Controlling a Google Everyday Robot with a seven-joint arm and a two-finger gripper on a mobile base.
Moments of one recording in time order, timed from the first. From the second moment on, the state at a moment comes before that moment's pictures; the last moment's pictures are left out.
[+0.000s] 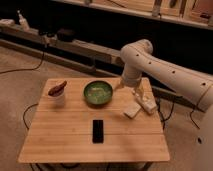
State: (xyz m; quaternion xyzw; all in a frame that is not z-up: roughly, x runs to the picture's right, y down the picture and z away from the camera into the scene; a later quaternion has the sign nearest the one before) arm 0.136 0.028 0.751 -0.27 -0.20 -0.53 0.78
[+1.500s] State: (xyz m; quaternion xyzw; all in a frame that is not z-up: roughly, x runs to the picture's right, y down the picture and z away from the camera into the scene) arm 0.213 -0.045 0.841 -0.26 -0.18 -0.49 0.81
